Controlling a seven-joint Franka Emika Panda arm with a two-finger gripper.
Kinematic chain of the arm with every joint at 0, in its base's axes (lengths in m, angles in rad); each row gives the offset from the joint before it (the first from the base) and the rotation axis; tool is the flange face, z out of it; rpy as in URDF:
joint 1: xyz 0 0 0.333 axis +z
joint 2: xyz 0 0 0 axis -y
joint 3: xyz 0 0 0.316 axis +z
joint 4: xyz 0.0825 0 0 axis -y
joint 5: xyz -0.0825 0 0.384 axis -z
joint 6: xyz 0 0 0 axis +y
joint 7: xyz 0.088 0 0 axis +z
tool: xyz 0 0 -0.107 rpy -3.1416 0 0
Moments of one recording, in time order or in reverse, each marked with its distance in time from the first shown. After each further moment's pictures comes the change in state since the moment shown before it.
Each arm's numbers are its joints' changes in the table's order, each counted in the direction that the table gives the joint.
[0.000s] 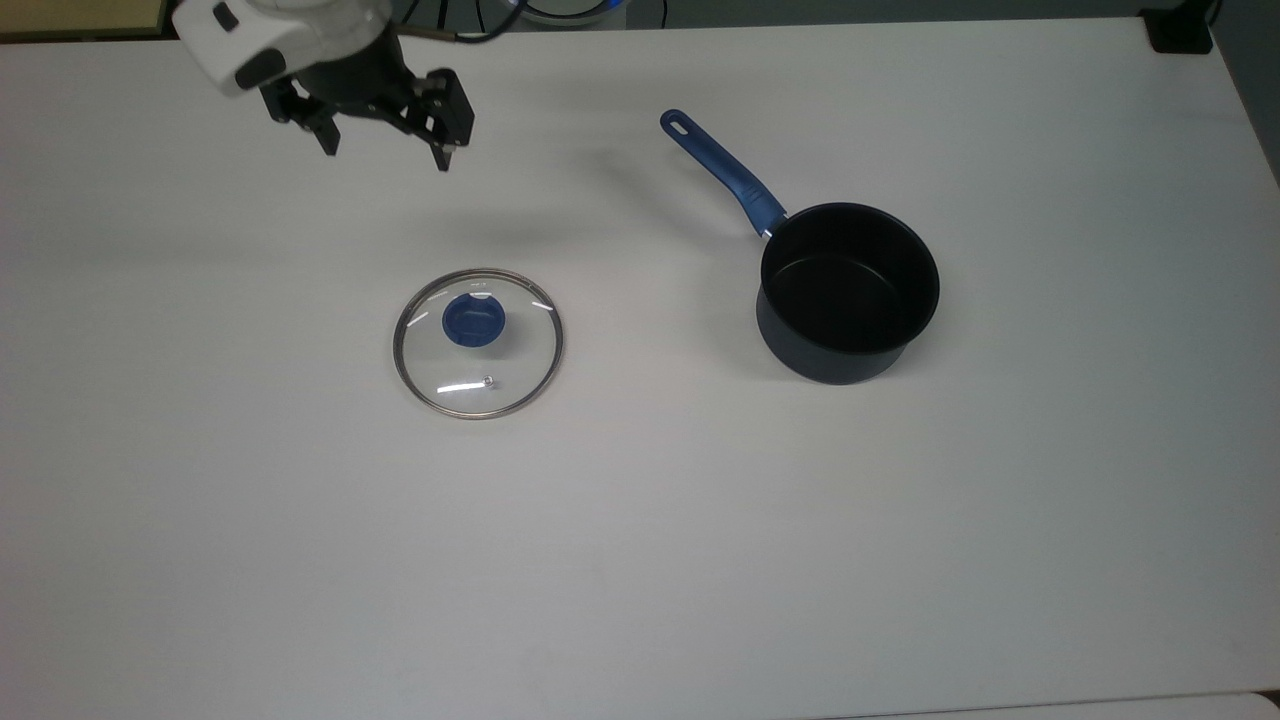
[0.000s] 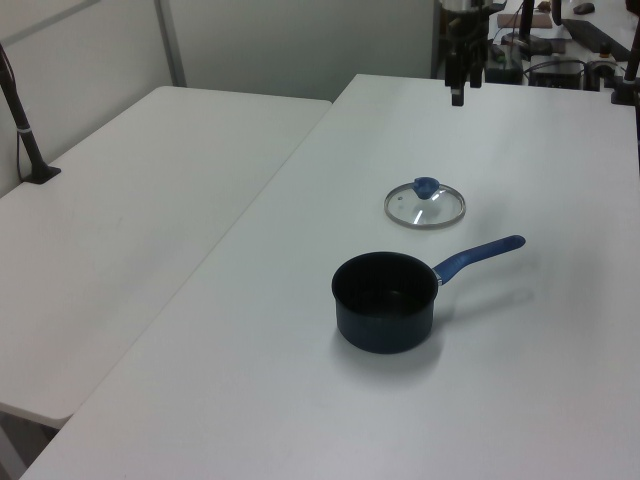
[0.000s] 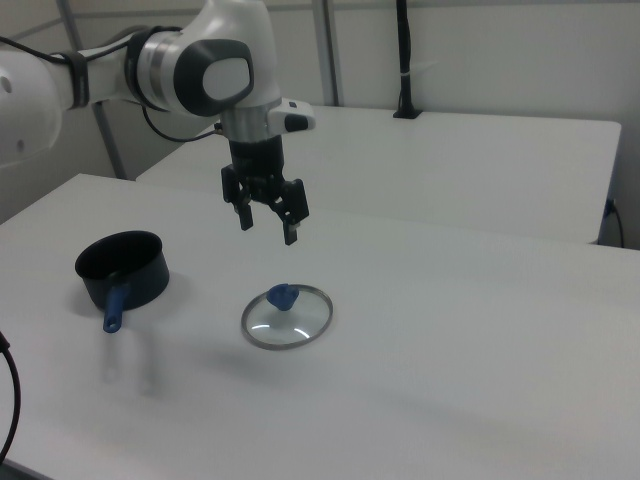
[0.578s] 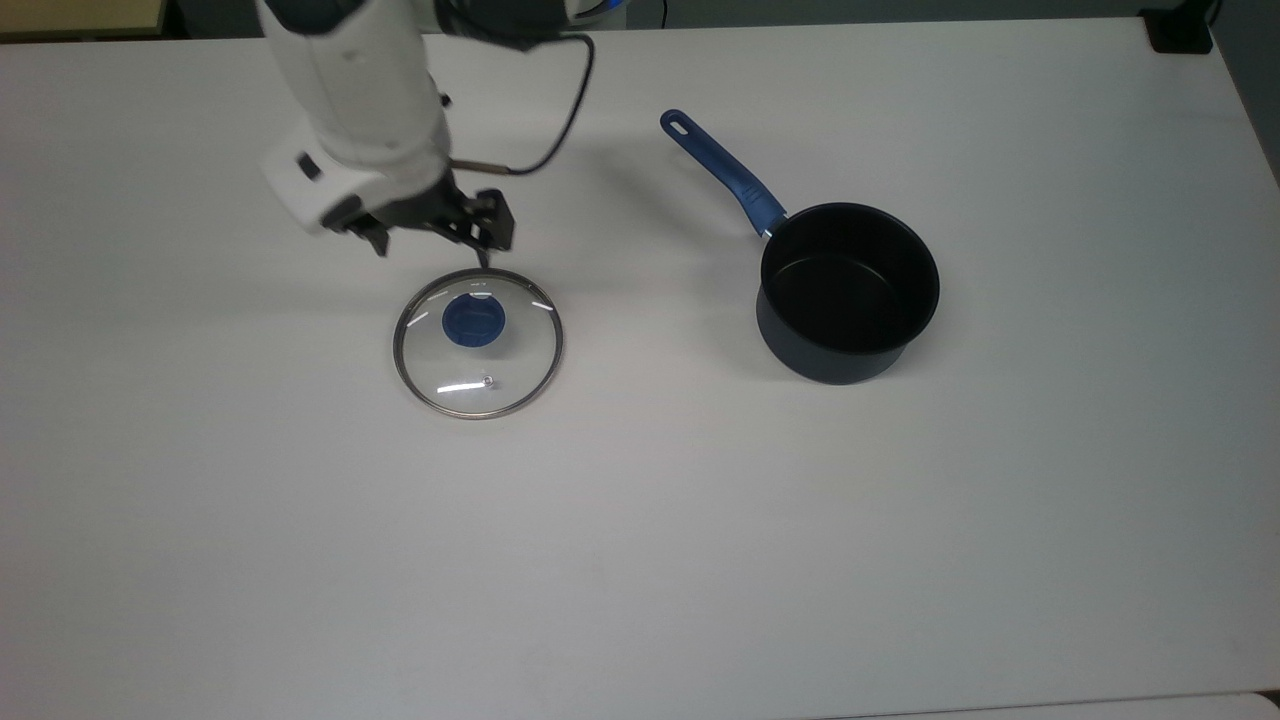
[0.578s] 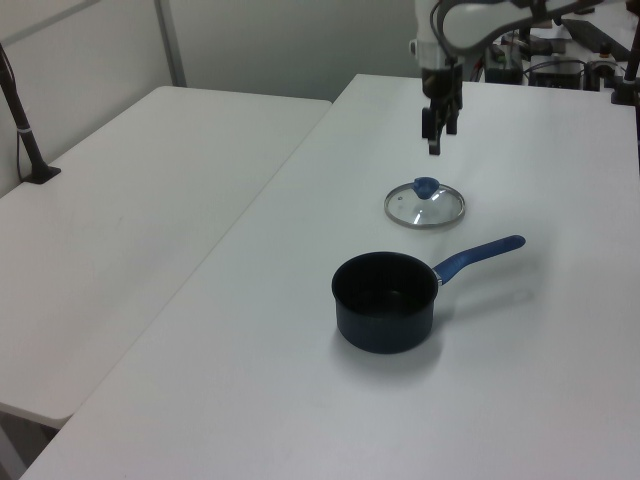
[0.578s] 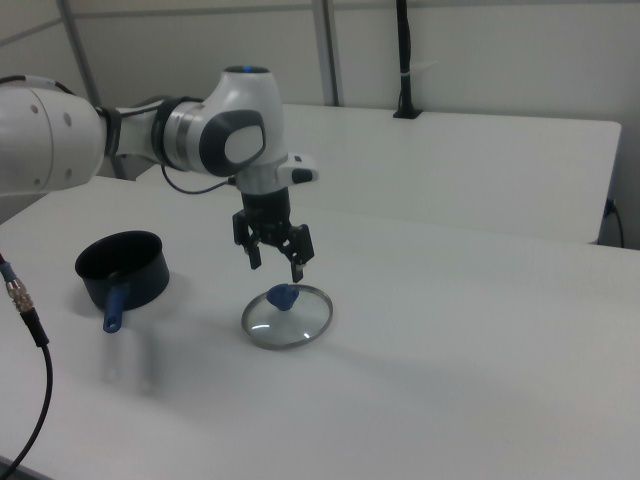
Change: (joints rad) arm 0.008 -0.129 0.045 -0.078 0.001 -0.205 -0.009
